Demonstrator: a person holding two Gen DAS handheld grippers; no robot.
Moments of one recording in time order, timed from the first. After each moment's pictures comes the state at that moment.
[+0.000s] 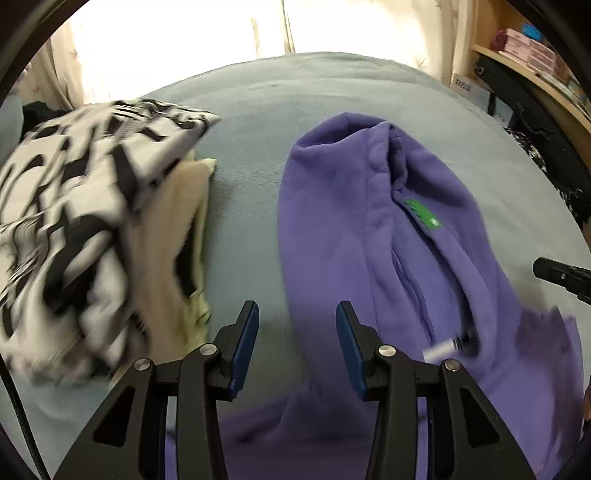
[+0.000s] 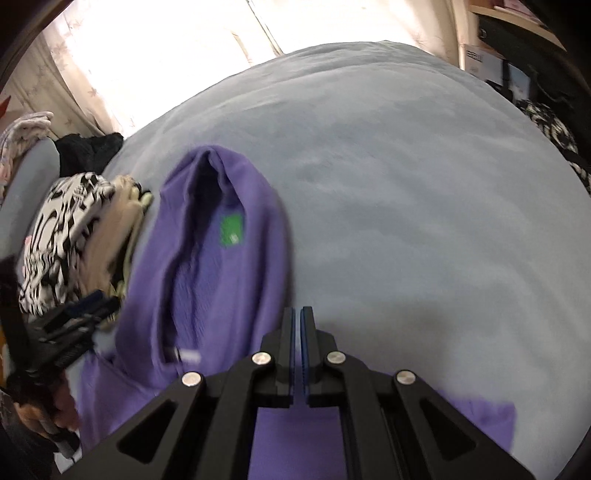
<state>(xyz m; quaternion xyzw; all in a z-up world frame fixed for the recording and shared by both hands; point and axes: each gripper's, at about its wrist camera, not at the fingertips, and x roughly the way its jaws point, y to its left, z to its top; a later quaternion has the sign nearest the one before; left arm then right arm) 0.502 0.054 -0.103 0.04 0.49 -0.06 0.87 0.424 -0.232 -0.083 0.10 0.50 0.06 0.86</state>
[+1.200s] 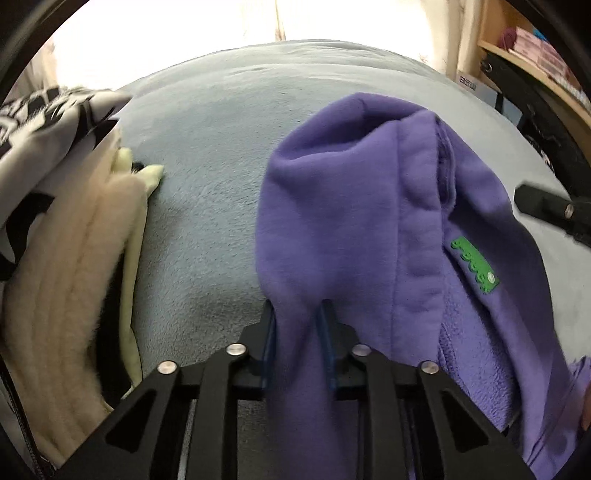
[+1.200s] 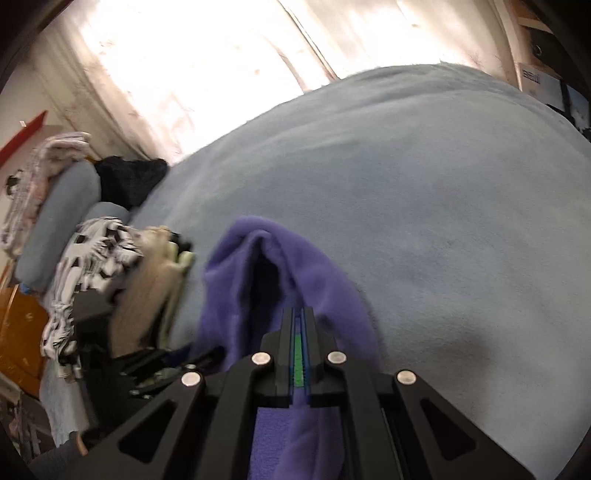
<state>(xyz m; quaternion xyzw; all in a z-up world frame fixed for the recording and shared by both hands) 0.591 0.045 -0.163 0.04 0.49 -0.08 0.87 0.516 -0.194 -0.089 0.14 0.43 0.16 0.88</state>
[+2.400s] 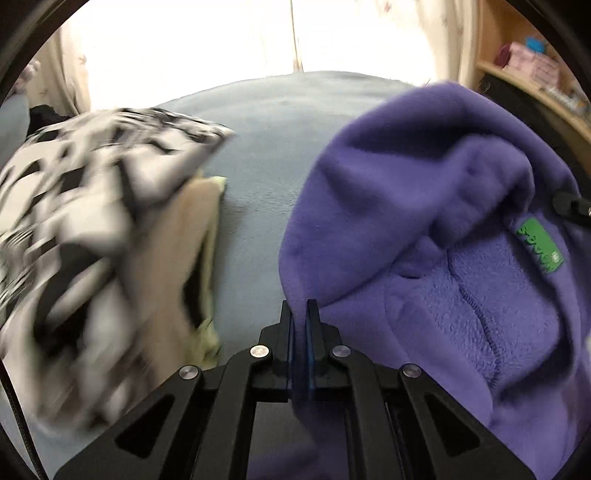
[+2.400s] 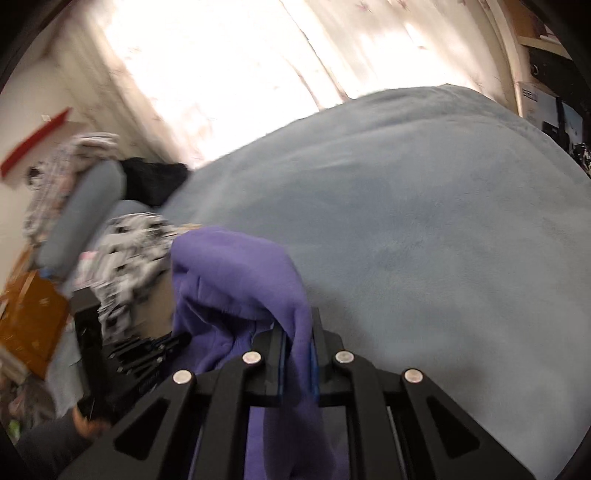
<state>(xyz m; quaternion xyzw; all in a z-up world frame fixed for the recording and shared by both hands) 0.508 0.114 -0.106 0.03 0.44 -0.06 0.90 0.425 -0.238 -0.032 0.13 0.40 0.20 0.88</state>
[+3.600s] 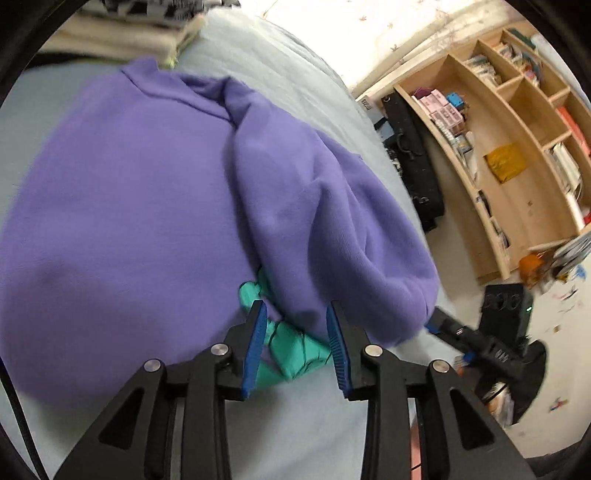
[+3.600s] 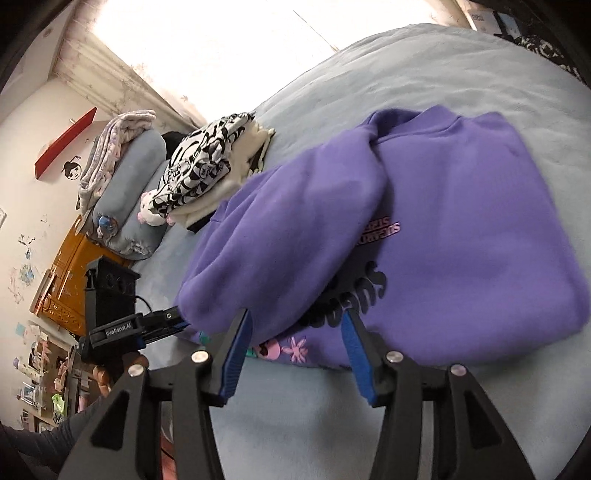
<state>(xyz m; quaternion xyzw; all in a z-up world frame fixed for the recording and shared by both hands) 0.209 0.155 -0.138 -0.27 0.50 -0.28 0.77 0.101 -0.229 -0.094 0.22 0.46 0.22 0.83</state>
